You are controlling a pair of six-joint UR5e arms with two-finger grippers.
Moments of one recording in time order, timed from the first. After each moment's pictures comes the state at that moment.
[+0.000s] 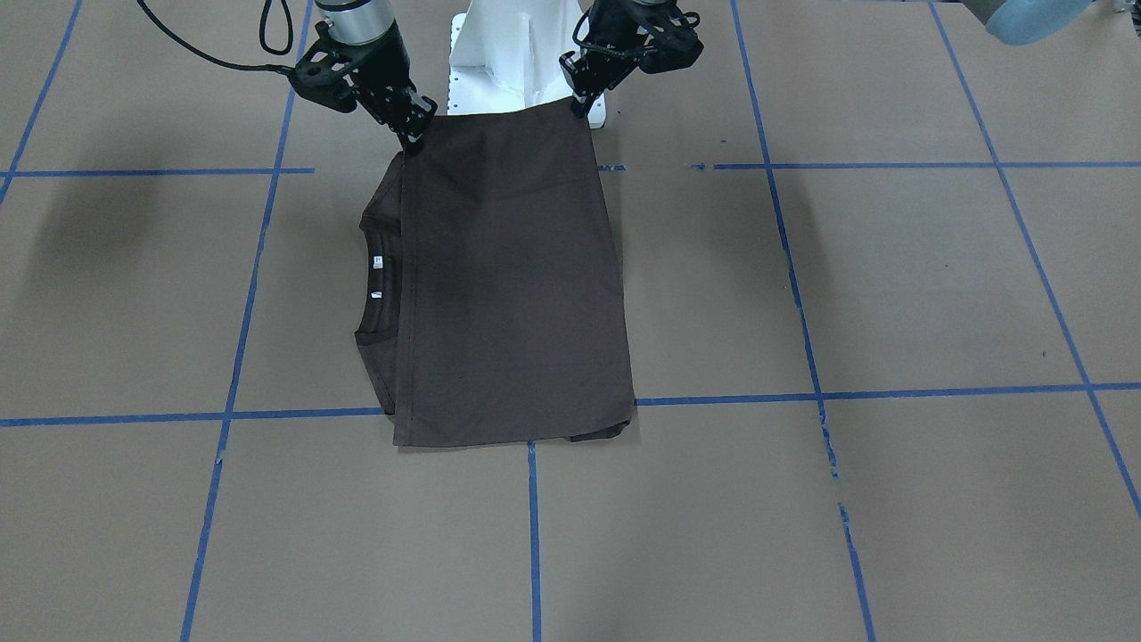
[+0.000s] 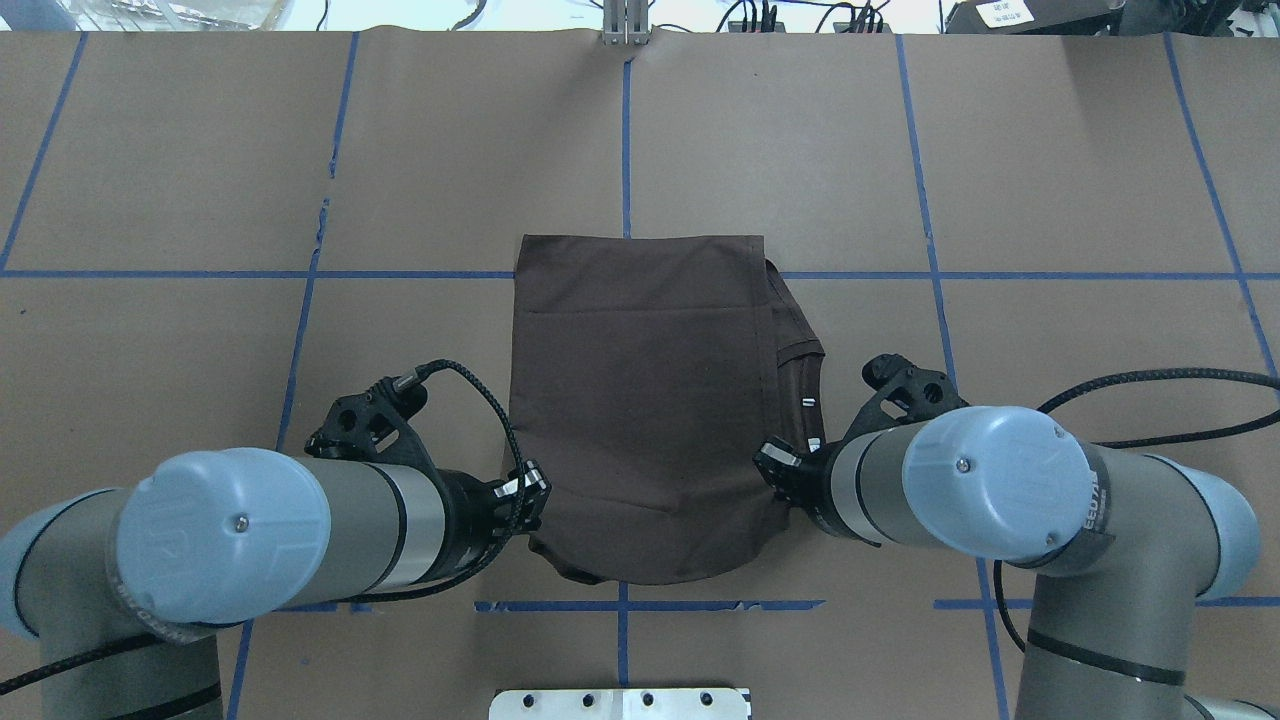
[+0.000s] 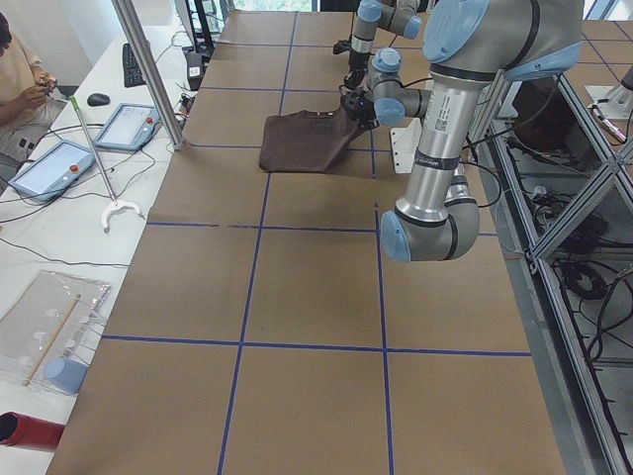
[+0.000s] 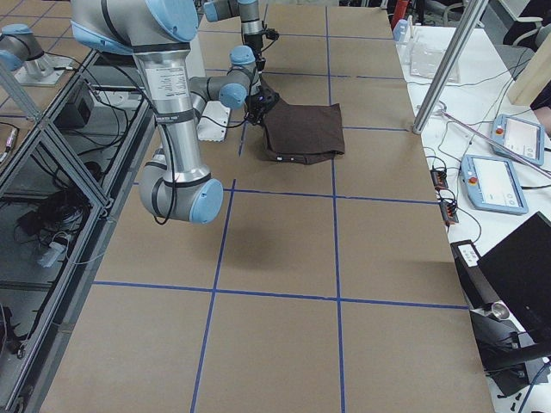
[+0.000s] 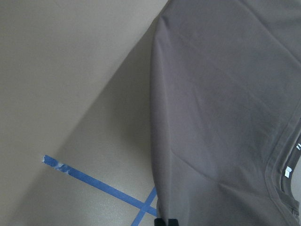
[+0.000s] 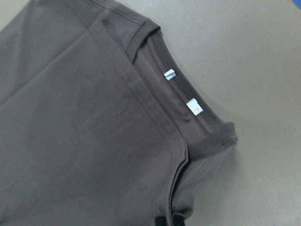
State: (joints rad) left arm -0.31 -2.01 -2.17 -1.65 -1.65 -1.97; right arm 0.37 -1.23 2.16 -1.59 1.70 1.93
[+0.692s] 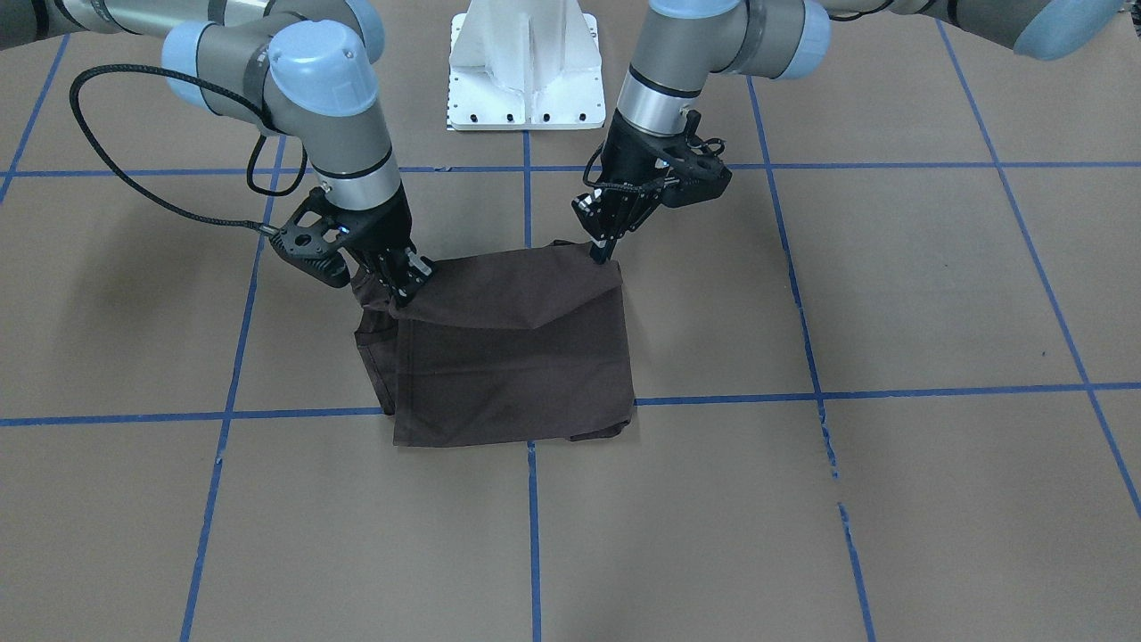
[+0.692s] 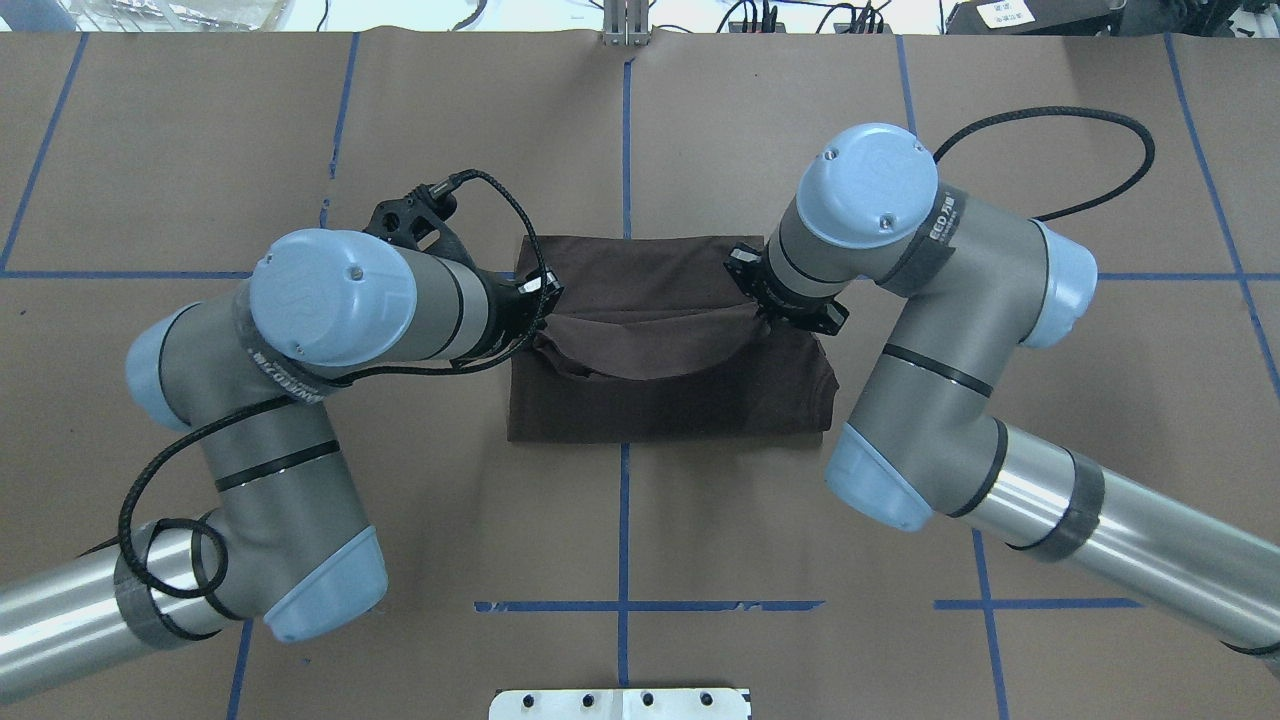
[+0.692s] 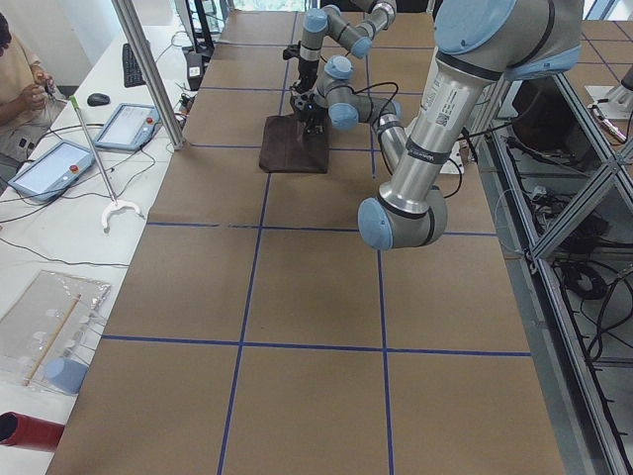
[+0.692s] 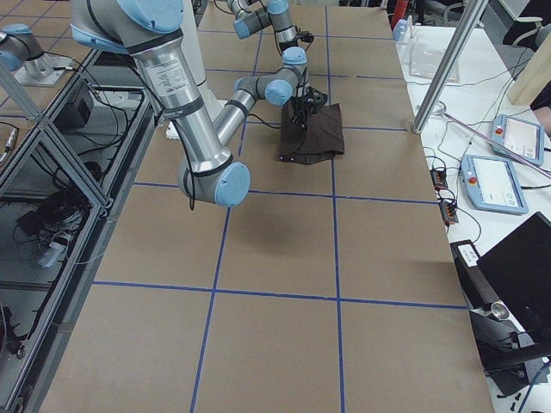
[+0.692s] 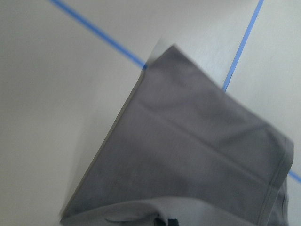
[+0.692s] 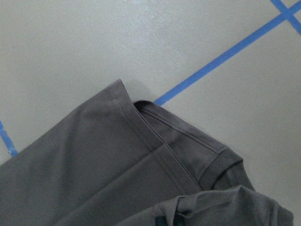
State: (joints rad) left arm -0.54 -2.17 -1.81 -1.82 -1.66 -1.81; right arm 0.65 -0.95 1.72 -1.58 1.85 1.72
